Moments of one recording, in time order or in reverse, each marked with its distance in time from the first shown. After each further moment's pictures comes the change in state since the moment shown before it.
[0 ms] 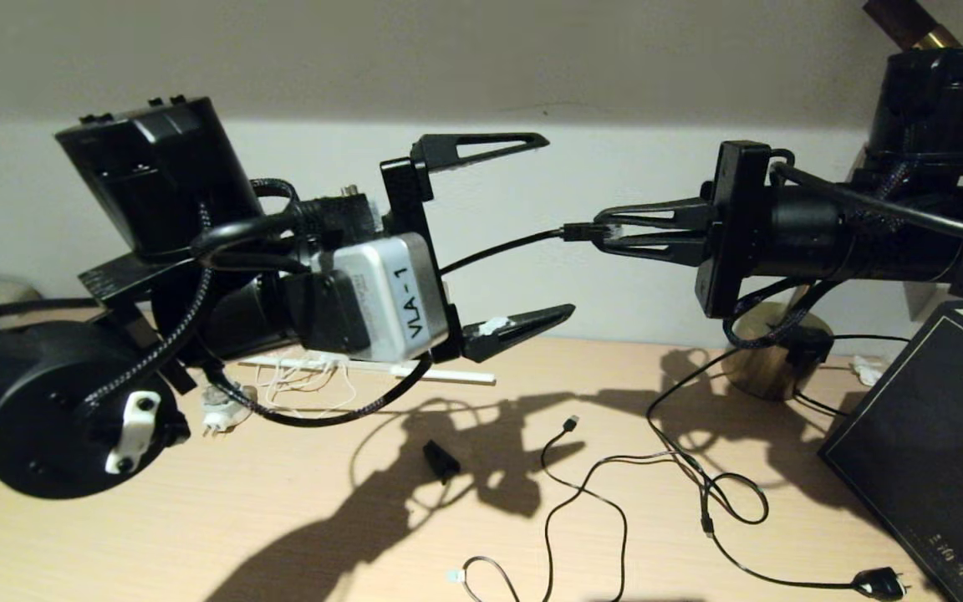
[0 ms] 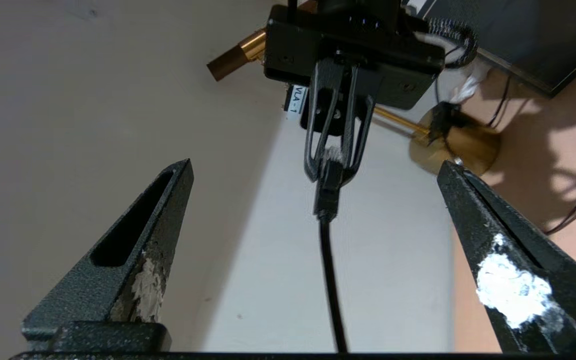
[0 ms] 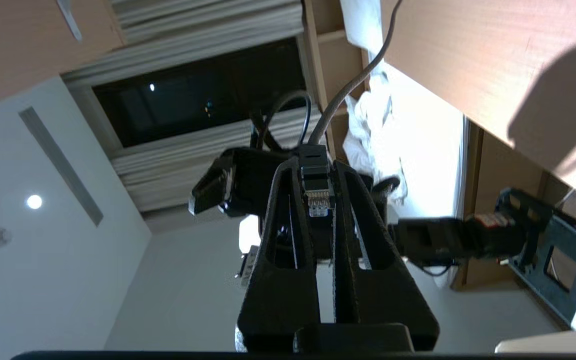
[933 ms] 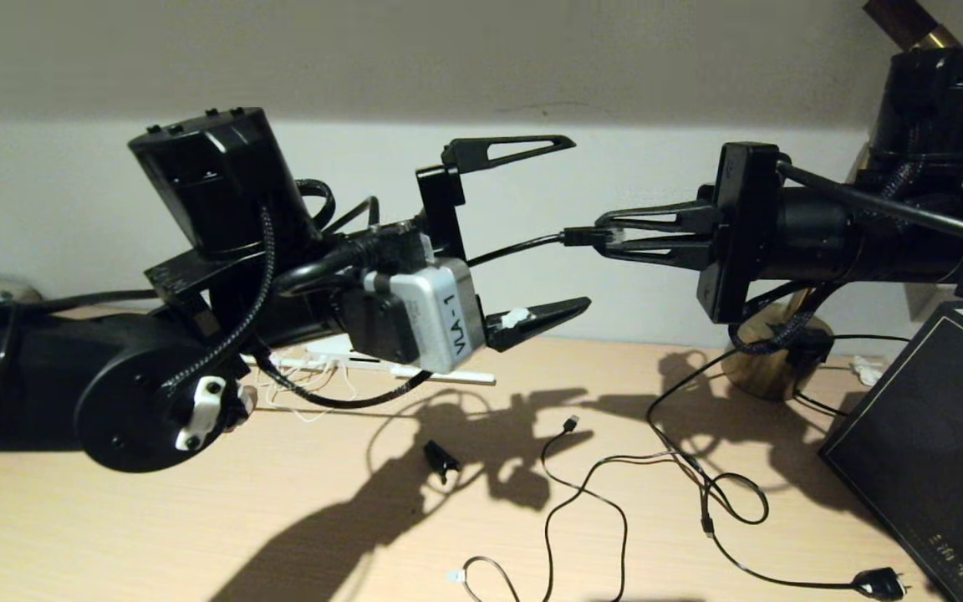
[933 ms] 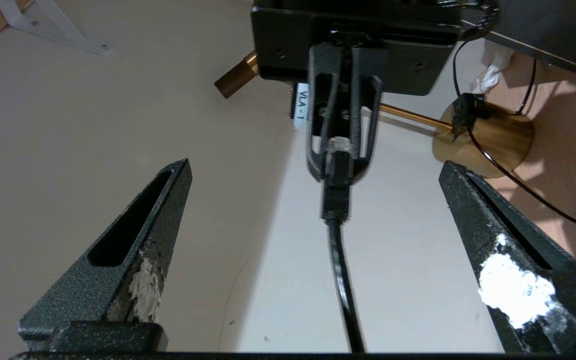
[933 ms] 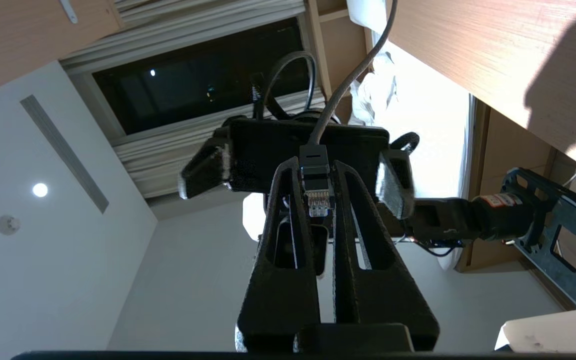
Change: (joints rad) left arm -0.006 0.082 -0.067 -0.037 -0.031 0.093; right arm 0.003 -0.008 0.010 0.002 0.042 0.017
